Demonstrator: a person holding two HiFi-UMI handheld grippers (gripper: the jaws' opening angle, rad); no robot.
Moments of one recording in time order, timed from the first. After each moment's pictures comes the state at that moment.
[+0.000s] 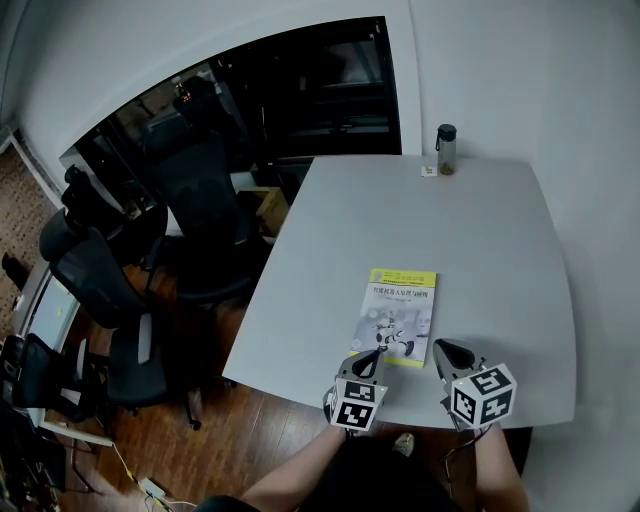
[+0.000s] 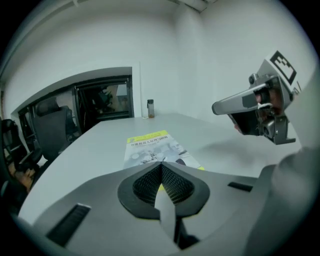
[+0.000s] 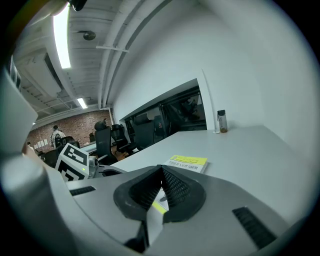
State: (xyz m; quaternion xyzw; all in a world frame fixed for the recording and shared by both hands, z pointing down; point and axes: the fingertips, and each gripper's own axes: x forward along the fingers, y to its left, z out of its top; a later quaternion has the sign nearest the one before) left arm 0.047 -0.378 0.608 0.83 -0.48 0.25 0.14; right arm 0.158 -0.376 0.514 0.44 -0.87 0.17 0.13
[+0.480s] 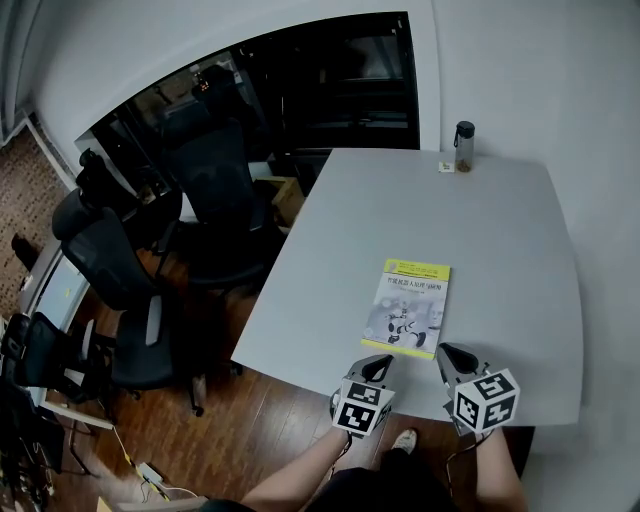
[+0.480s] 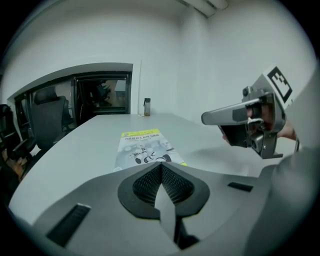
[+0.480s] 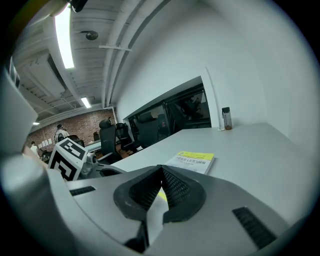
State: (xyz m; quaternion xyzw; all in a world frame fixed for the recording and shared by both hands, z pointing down) left arm 0.051 -0.343 0.599 0.84 -0.46 0.22 0.18; right arm 0.142 -0.352 0.526 0.42 -0.88 0.18 0.13
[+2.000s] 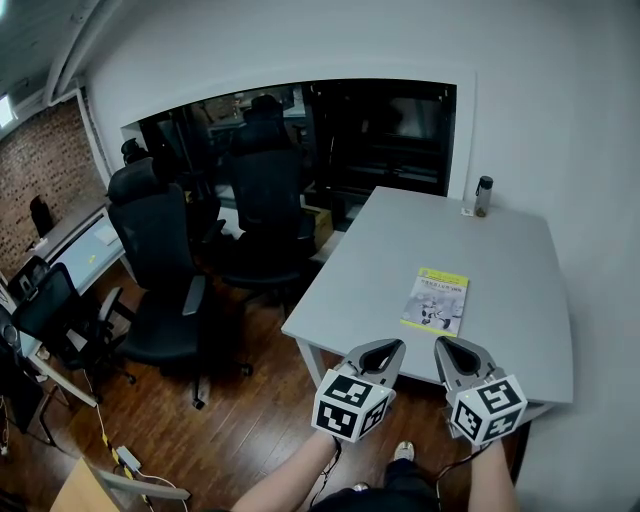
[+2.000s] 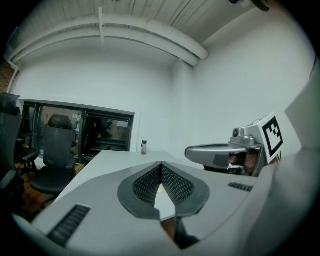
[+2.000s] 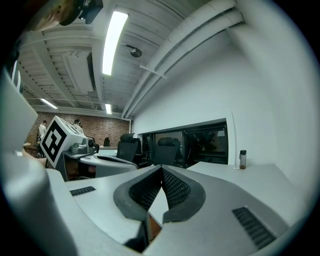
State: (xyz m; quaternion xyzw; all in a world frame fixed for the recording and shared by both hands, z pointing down) left arm -0.031 -0.157 0.383 0.87 -0.47 0.04 0.09; right arm 0.031 -0.162 0.365 0.40 -0.92 0.02 0.05
